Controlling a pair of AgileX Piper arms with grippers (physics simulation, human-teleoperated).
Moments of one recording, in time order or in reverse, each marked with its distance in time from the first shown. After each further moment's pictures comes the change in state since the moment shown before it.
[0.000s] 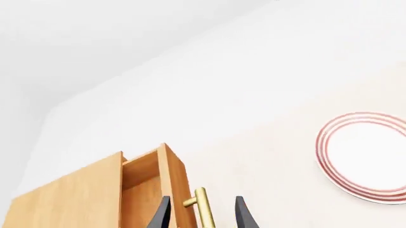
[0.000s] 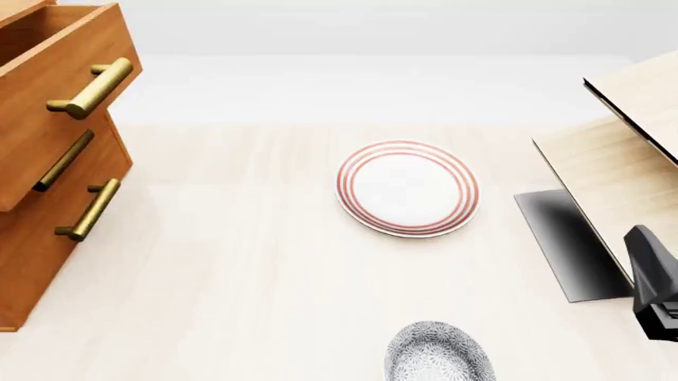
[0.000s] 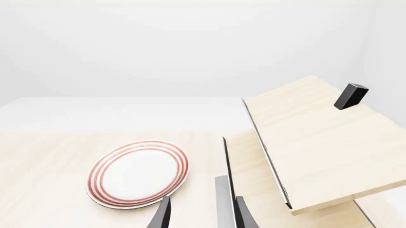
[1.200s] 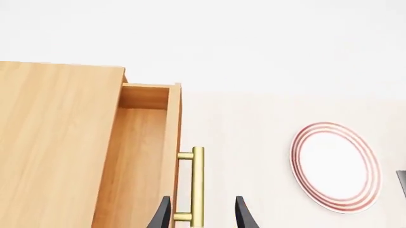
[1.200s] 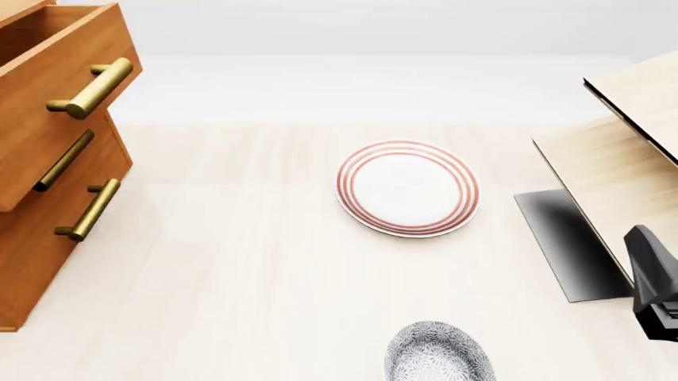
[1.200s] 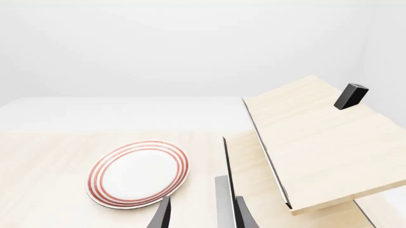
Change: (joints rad) left arm 0.106 0.113 -0.201 0.380 -0.446; right arm 0.000 0.000 0.000 0.000 0.000
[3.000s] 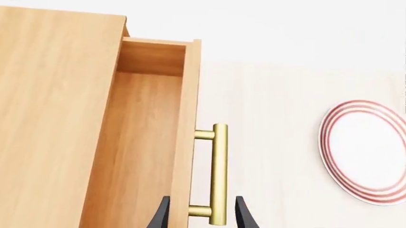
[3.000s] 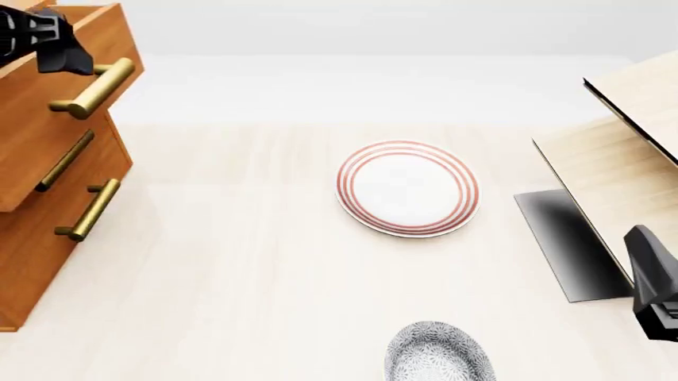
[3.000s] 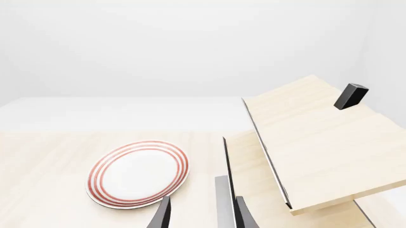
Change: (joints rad) left arm 0.051 -0.022 0.276 -0.136 0.015; right arm 0.000 0.000 0.000 0.000 0.000
